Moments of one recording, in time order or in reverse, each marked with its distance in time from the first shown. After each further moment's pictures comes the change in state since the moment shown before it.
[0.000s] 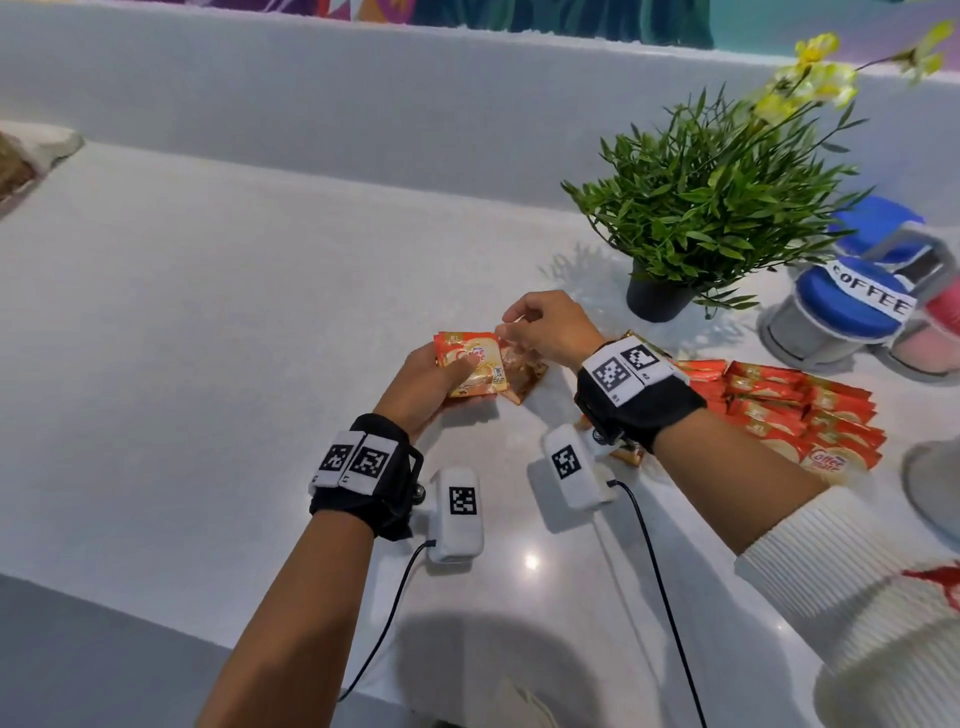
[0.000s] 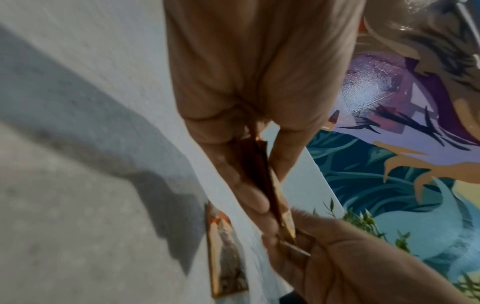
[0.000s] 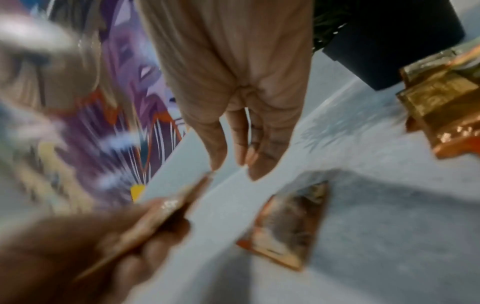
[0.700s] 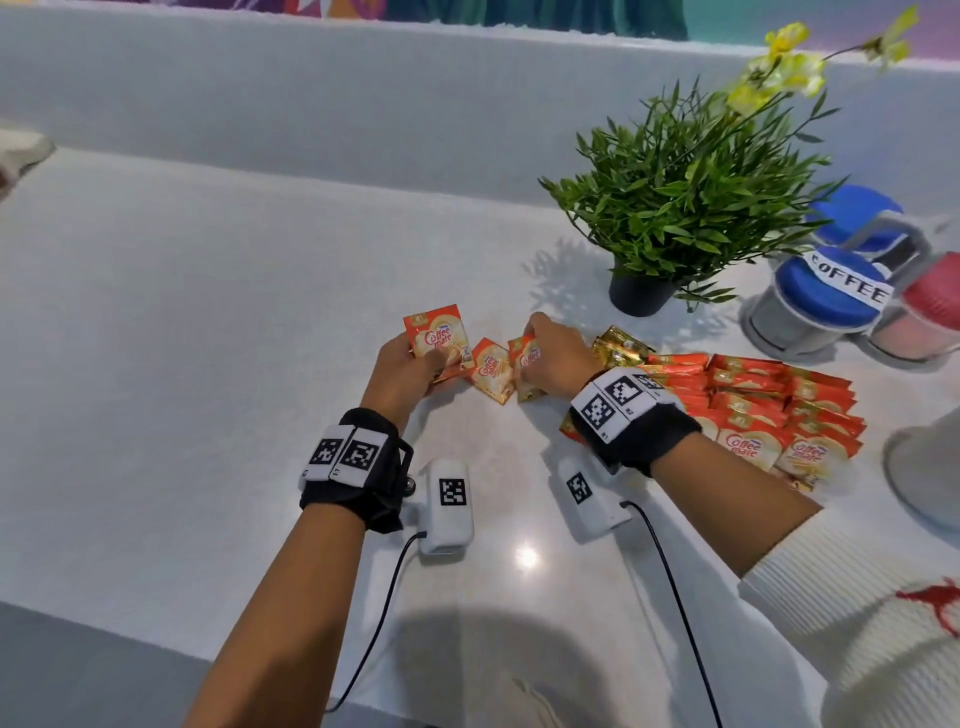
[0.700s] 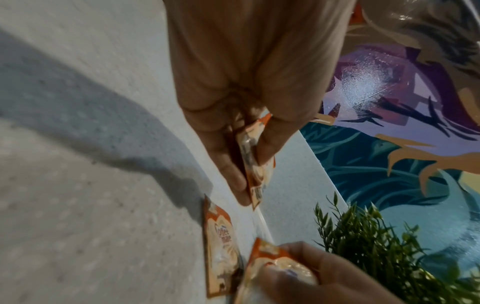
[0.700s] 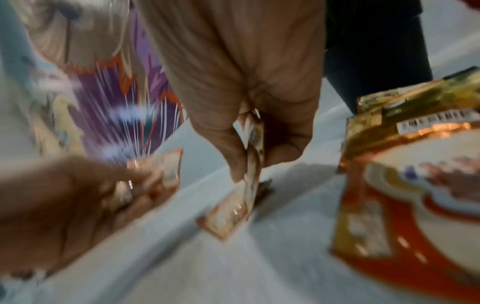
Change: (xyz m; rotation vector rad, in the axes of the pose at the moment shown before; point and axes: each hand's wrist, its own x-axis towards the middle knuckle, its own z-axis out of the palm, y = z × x) left_hand 0.012 0.000 0.003 0.025 0.138 0.053; right_hand -0.017 0.027 -0.006 -0.521 -0.001 0.056
